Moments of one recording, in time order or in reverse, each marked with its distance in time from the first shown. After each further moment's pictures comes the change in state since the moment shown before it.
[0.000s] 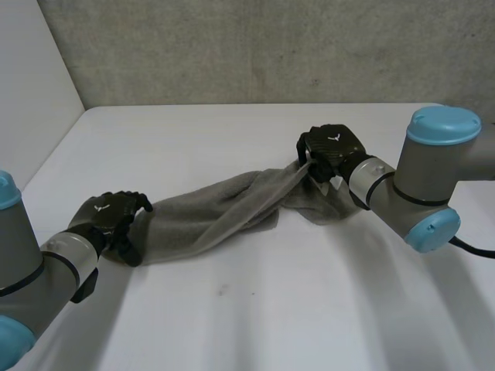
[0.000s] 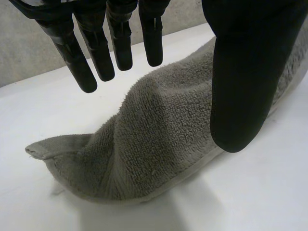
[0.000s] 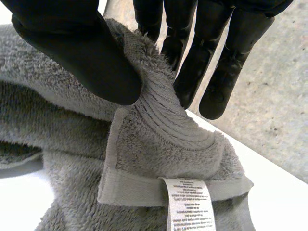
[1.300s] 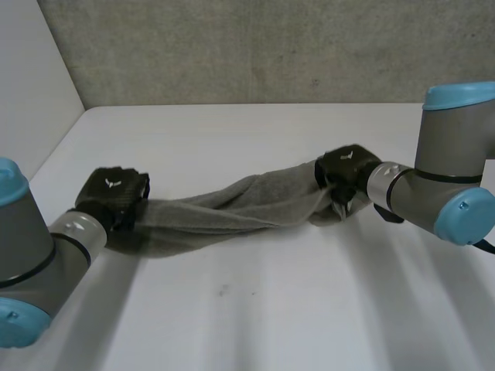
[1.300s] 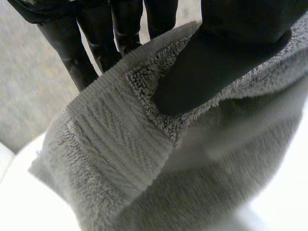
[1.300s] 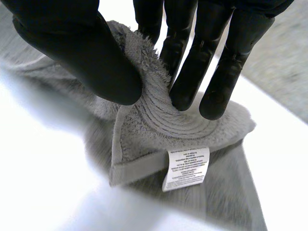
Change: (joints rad) left arm -0.036 -0.023 0.069 0.094 0.004 0.242; right arm -0.031 -0.031 -0.077 0.413 0.043 -0.223; left_hand 0.763 0.800 0.807 0.807 0.789; right_hand 0.005 0.014 0.005 0.000 0.007
